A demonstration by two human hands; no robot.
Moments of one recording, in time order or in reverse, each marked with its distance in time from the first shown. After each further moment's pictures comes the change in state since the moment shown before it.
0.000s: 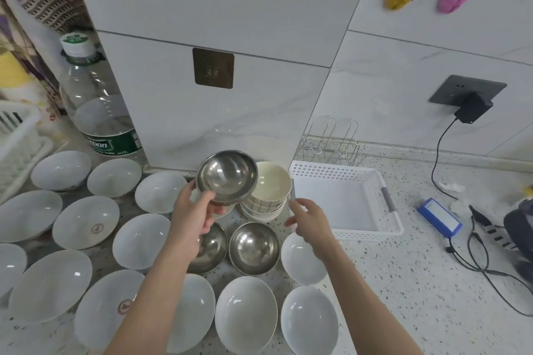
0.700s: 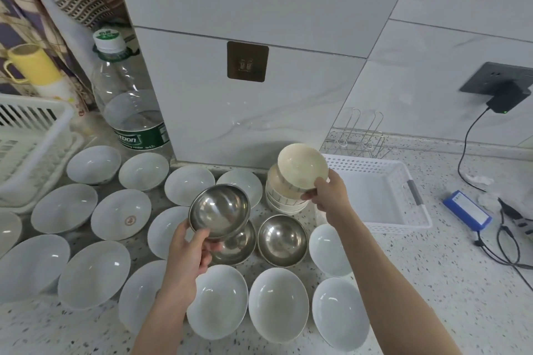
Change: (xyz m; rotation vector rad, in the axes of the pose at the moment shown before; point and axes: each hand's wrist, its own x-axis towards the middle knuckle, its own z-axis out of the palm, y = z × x) left_hand -0.032 -0.046 -0.077 -0.033 0.092 -0.114; right_hand 0.023 -0.040 0.022 0.140 0.066 -0.009
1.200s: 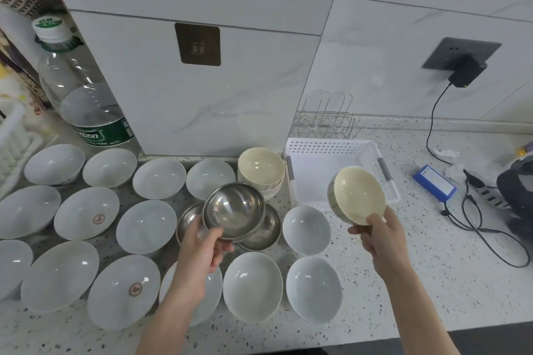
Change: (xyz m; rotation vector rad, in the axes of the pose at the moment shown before) left_hand -0.034 -0.019 0.054 0.094 -0.148 -0.017; right_hand -0.077 0.087 -0.129 0.293 0.274 0.056
